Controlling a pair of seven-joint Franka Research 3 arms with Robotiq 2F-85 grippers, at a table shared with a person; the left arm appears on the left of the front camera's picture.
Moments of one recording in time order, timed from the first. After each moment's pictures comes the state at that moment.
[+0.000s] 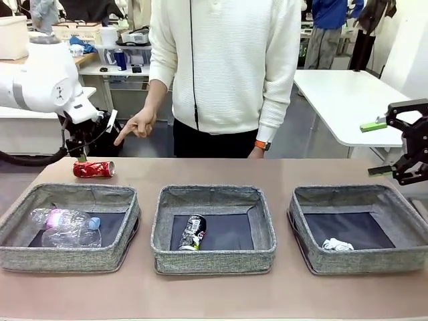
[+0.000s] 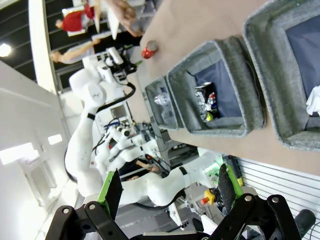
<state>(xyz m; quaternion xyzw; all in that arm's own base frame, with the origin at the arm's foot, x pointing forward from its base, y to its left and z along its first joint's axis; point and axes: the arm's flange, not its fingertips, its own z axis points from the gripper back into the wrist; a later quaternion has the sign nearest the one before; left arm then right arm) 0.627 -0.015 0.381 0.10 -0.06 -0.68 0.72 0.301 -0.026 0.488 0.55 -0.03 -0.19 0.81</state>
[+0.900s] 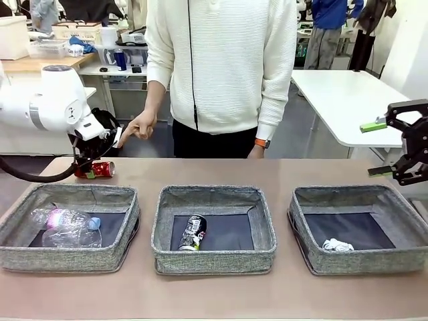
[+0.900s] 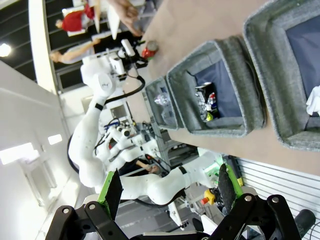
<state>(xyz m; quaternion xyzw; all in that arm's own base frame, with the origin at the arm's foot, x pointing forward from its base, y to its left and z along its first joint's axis) 0.649 -0.011 0.323 0.06 -0.04 -0.68 0.73 0.301 -0.026 0.488 0.55 -0.03 -0.19 0.81</state>
